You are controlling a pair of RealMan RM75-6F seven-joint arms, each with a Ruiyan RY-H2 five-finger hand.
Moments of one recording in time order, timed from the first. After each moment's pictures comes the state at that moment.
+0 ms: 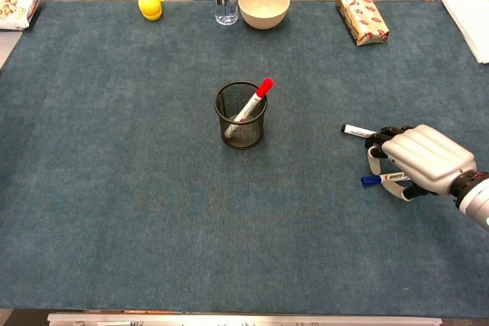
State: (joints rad) left arm -0.19 -1.17 -0.04 -1.66 1.32 1.28 -0.03; right arm 0.34 -1.44 -0.10 -1.60 -1.37 1.07 -0.62
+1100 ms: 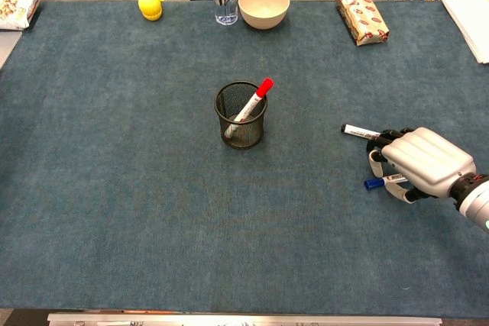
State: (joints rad) left arm -0.18 -1.16 -0.04 -1.66 1.33 1.27 -0.04; right arm 0.34 -1.45 -0.11 -1.58 -1.37 1.06 -0.68
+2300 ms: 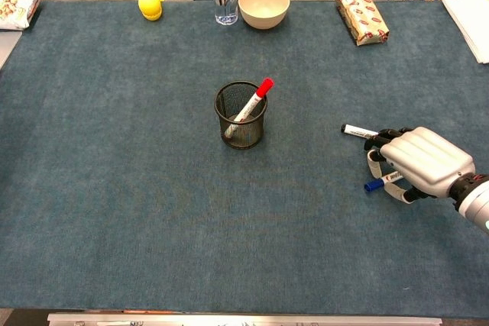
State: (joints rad) left arm -0.17 -1.17 -0.04 -1.65 1.33 1.27 -0.06; right arm 0.34 -1.44 -0.10 -1.61 -1.37 1.07 -0.65
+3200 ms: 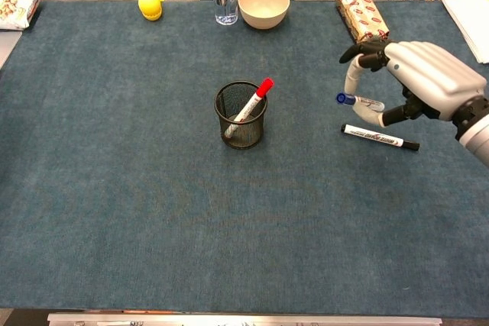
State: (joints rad) left arm -0.17 -1.16 -0.05 -1.65 1.32 1.27 -0.05; right arm 0.40 -1.36 0.09 -1.82 -1.43 1.17 -0.27
